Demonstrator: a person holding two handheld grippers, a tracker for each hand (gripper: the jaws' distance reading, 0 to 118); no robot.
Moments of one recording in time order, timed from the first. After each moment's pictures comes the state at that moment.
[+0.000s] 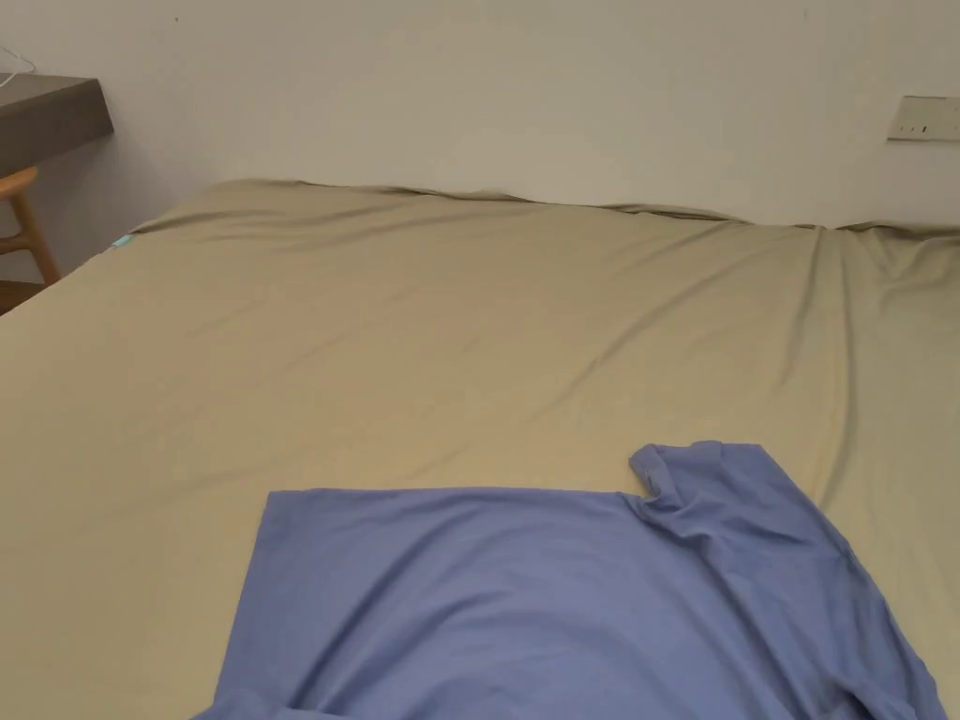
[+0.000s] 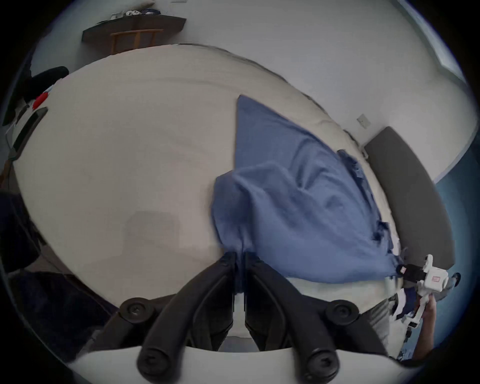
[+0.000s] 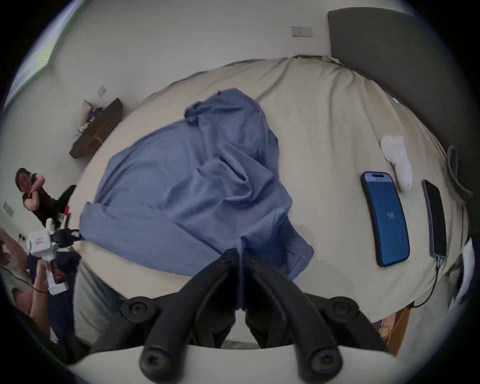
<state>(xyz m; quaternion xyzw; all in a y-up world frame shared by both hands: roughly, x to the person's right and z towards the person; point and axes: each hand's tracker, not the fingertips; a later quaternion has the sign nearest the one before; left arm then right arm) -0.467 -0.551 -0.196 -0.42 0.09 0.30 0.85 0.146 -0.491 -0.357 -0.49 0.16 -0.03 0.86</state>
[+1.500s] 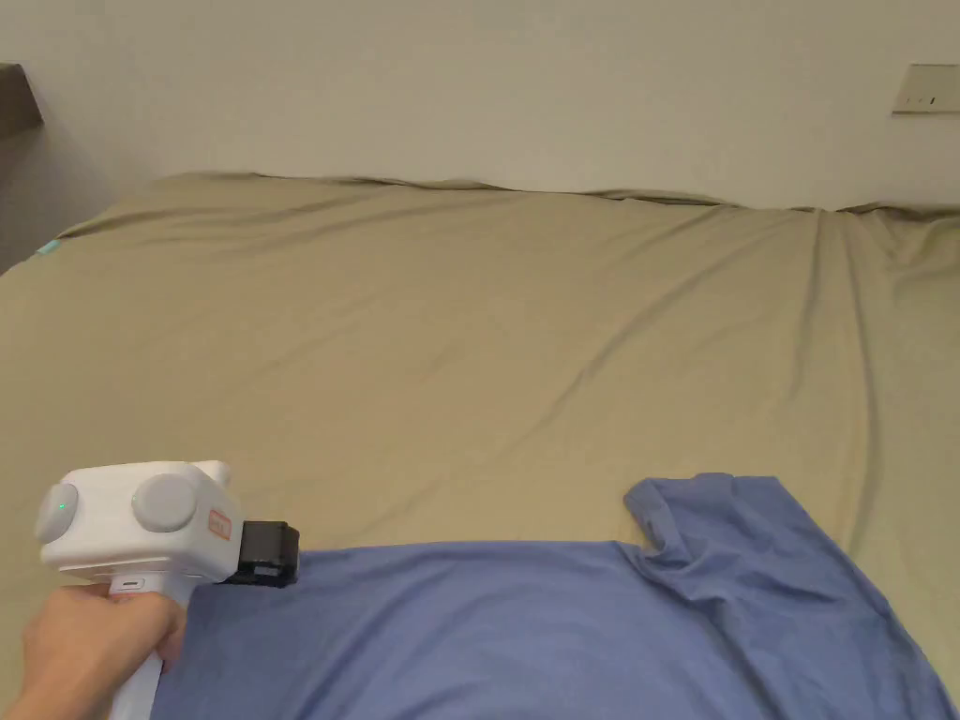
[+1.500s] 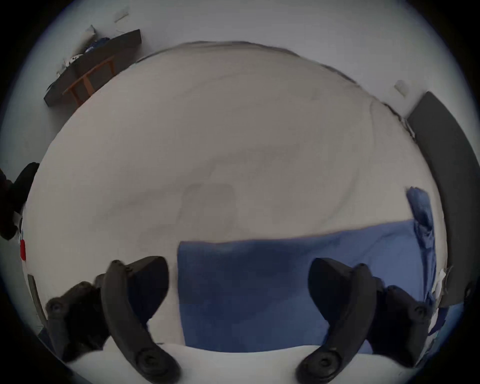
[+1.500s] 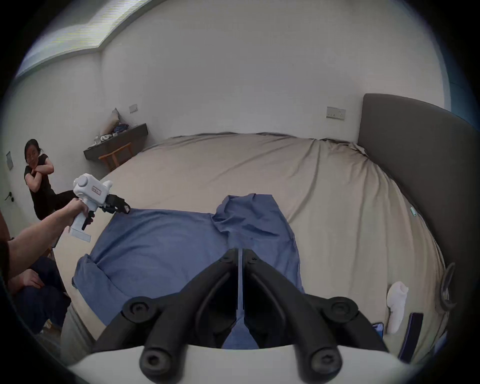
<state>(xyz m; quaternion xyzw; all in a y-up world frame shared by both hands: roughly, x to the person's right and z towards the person) -0.525 -0.548 -0.570 -0.53 0.12 0.11 0.83 0.073 -0.415 -0.491 -0.30 0.22 0.04 0.93</state>
